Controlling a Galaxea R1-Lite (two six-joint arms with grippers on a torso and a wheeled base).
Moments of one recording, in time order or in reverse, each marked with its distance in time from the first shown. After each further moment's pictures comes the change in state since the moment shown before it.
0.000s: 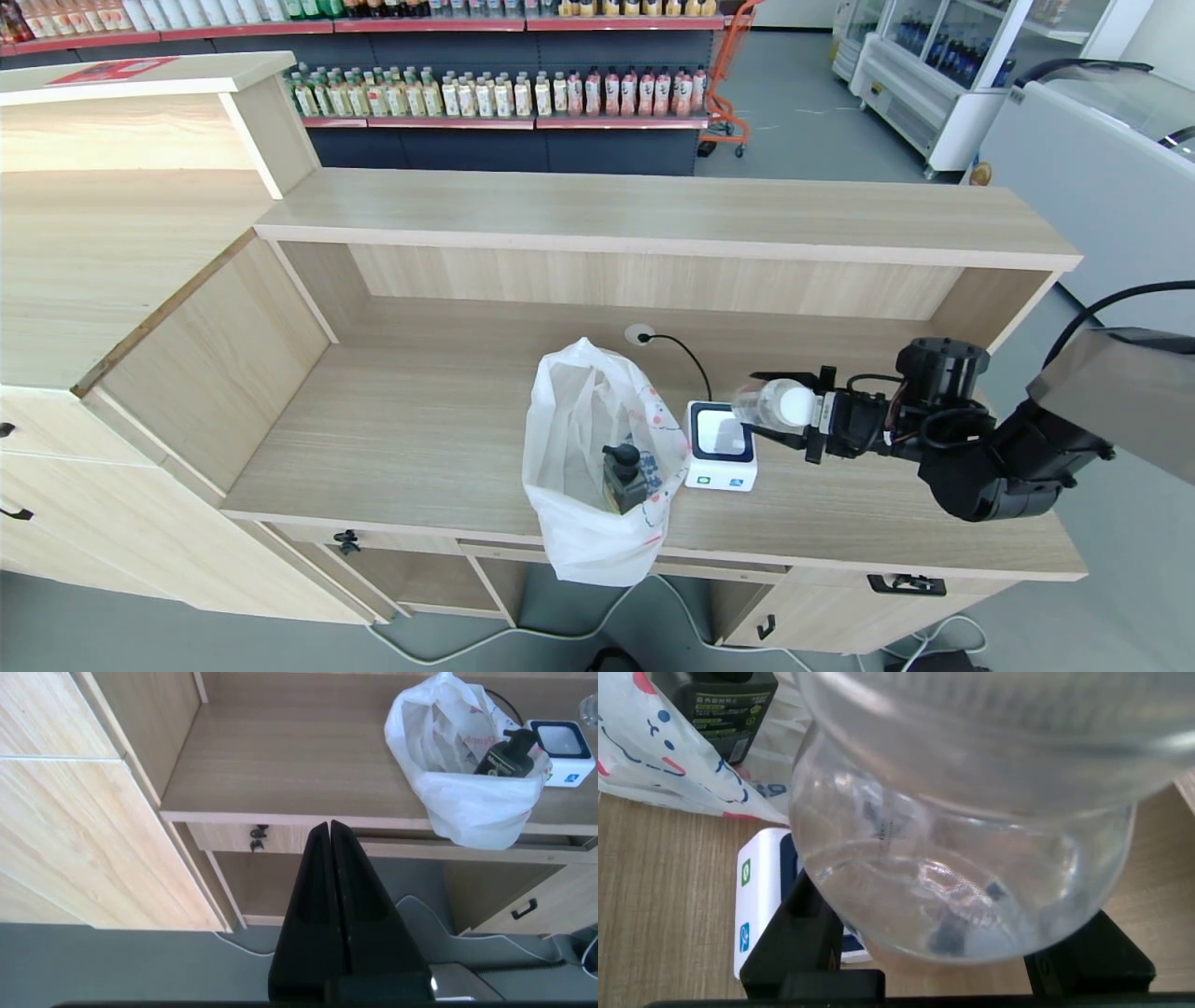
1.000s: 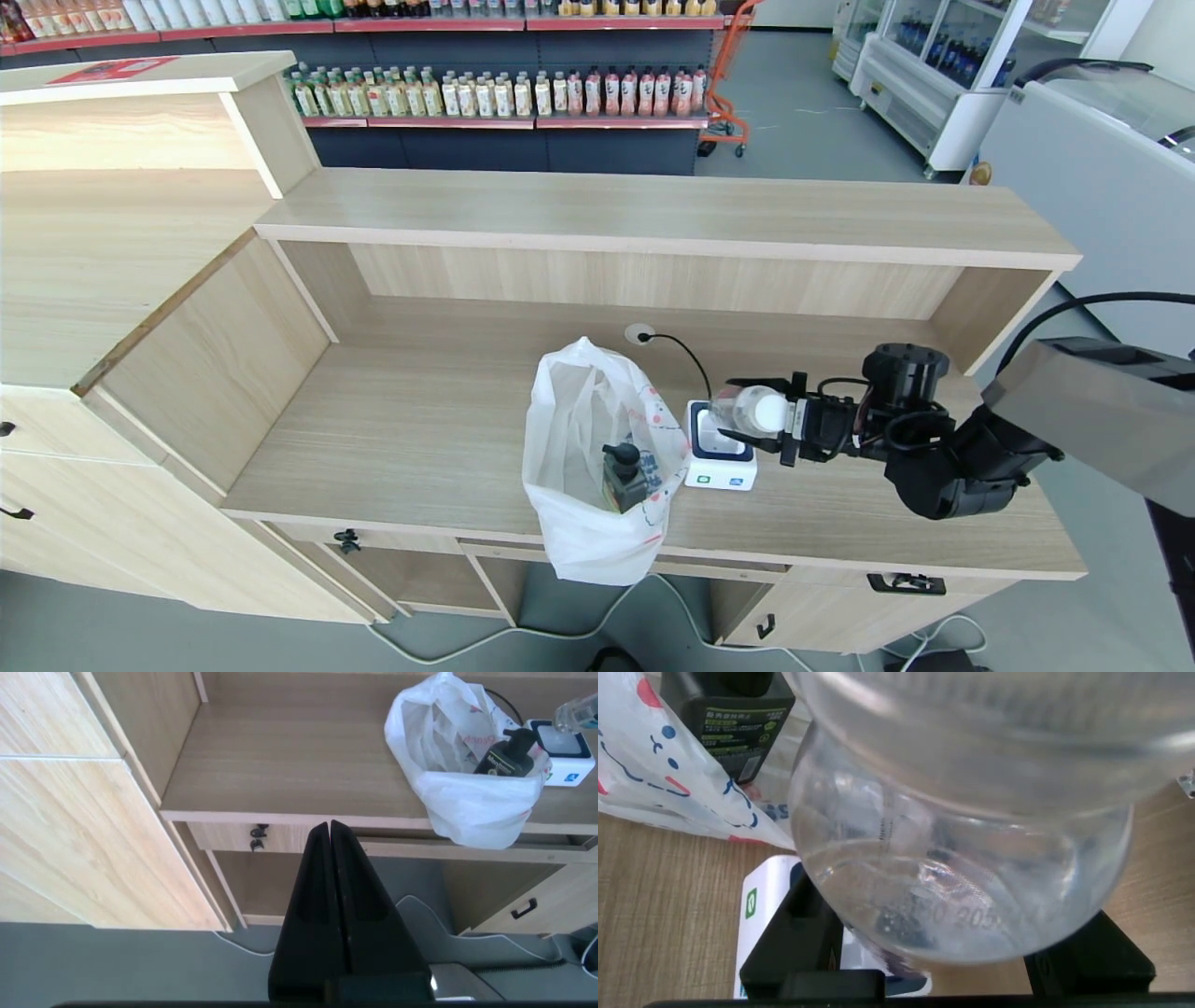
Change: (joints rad) left arm 0.000 0.000 0.000 0.000 0.000 0.000; right arm 0.044 0.082 -0.089 0.003 0.013 0.005
